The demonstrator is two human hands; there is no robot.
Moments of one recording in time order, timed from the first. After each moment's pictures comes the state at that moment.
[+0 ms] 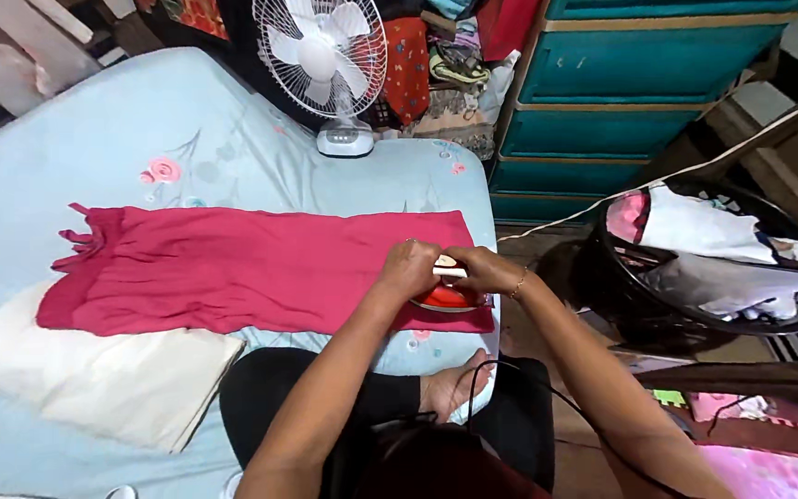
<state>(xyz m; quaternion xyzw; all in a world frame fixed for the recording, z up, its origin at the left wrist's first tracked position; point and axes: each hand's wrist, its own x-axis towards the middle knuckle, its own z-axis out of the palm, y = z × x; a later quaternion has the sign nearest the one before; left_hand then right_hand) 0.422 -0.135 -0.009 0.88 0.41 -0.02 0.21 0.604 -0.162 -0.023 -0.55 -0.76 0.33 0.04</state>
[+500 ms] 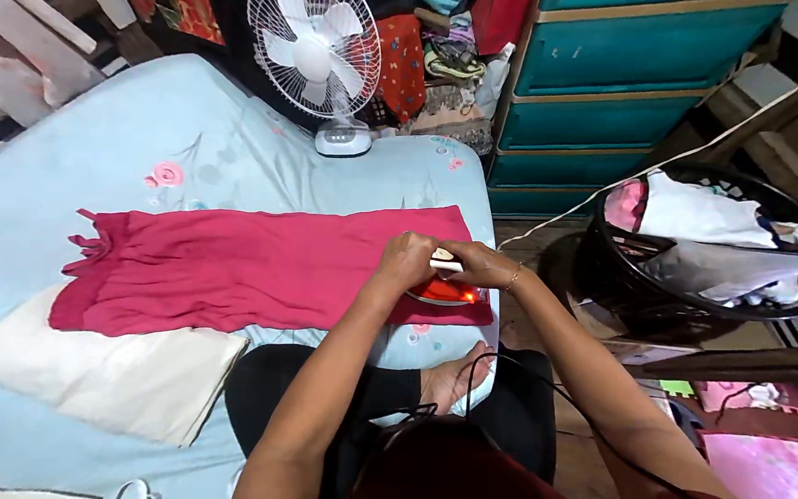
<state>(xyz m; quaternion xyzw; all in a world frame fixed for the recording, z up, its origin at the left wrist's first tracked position) 0.425 -0.136 -0.007 0.89 0.41 0.00 0.19 0.607 -0.167 -0.033 -0.54 -0.77 0.32 0.09</state>
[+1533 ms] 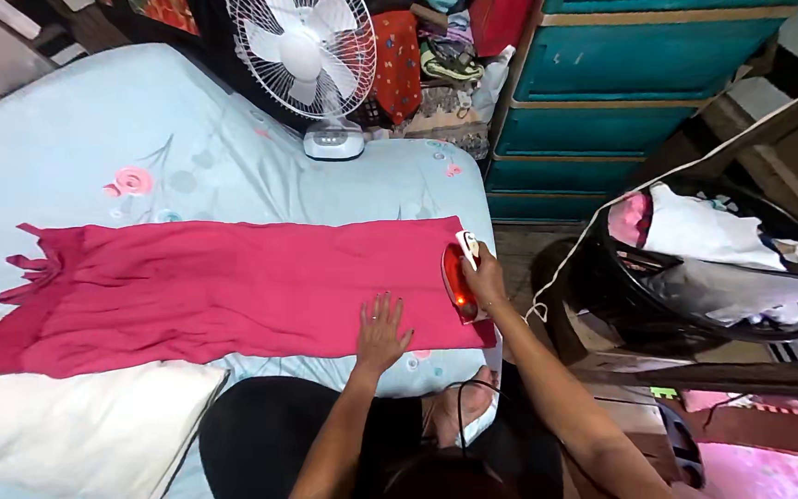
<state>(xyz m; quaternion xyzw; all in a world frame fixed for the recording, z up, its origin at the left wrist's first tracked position) 0.375 -0.167 -0.233 0.86 0.48 0.14 0.12 0.615 -0.133 -0.127 -0.80 -0.48 0.23 0.28</state>
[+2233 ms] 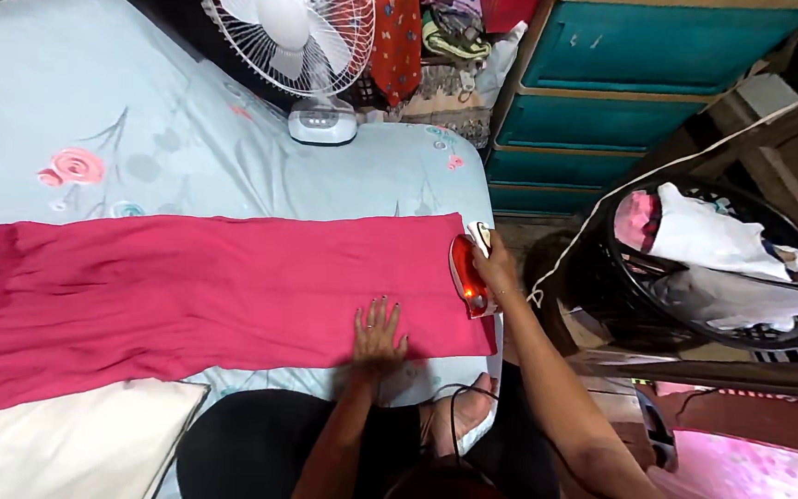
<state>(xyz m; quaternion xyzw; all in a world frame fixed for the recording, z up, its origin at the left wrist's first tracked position) 0.377 -0.166 -0.254 0.85 0.47 0.23 0.05 0.632 -0.102 -0.121 -0.85 -0.40 0.25 0.22</state>
